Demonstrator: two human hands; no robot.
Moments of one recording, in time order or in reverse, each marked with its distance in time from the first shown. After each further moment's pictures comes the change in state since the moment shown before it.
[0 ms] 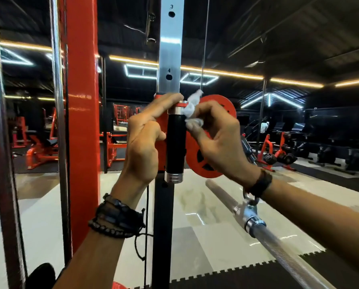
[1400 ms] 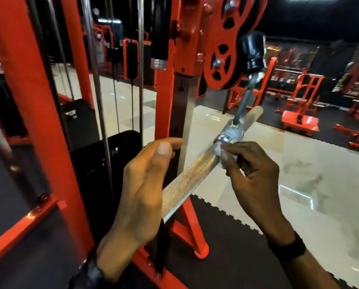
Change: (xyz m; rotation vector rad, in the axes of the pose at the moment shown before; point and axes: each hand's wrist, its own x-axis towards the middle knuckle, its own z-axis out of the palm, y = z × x) left_hand -0.199 0.066 0.259 0.701 0.587 -0.517; right_hand -0.234 0.099 -0.117 0.533 -0.251 0.343
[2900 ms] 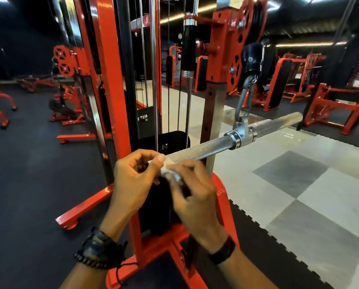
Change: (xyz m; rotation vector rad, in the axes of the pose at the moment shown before) left_hand -0.074 0.026 0.013 0.288 0.379 -0.124; right_hand -0.078 -0.051 0.010 0.375 -0.119 -0.314
